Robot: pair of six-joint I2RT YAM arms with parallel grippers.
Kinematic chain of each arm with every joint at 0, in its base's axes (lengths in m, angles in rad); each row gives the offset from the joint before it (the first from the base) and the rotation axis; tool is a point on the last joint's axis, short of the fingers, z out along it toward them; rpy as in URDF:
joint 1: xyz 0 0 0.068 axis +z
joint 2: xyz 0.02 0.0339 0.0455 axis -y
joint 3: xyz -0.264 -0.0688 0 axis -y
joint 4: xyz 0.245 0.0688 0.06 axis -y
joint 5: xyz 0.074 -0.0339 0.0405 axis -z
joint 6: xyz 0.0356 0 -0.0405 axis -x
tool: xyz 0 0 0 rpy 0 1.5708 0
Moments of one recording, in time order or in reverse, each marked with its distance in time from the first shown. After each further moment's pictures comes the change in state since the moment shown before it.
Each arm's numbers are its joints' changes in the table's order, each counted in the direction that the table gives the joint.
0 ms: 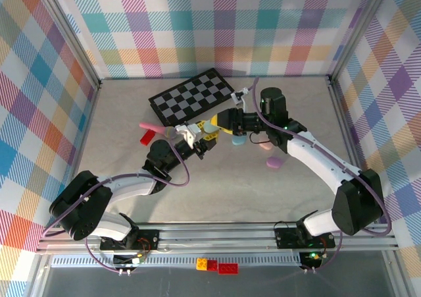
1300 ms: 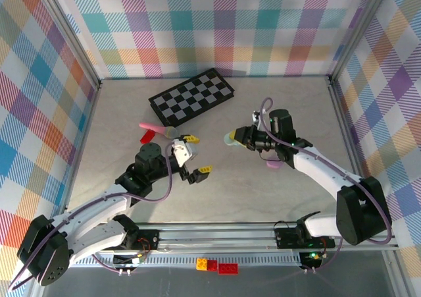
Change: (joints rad) left arm 0.034 0.438 -0.034 -0.858 0.162 -0.200; right arm -0.093 0.100 -0.319 -0.043 0.308 0.021
